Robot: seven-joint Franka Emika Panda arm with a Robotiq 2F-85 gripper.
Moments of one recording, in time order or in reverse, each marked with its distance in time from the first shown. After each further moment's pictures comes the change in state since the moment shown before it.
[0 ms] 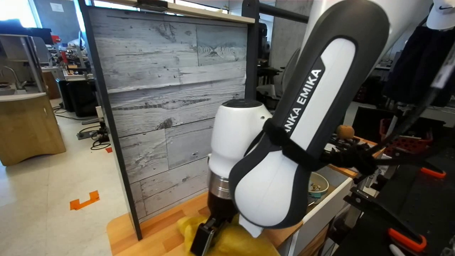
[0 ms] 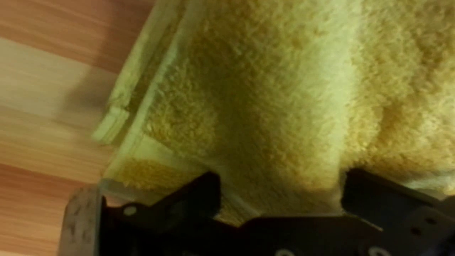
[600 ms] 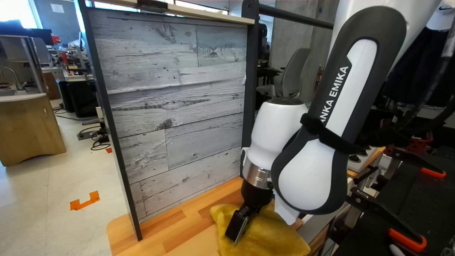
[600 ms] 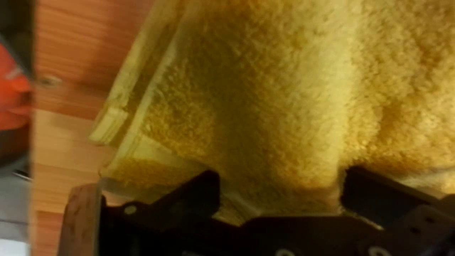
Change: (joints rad) arm -0.113 -0.052 0.015 -0.176 0.002 0.147 -0.052
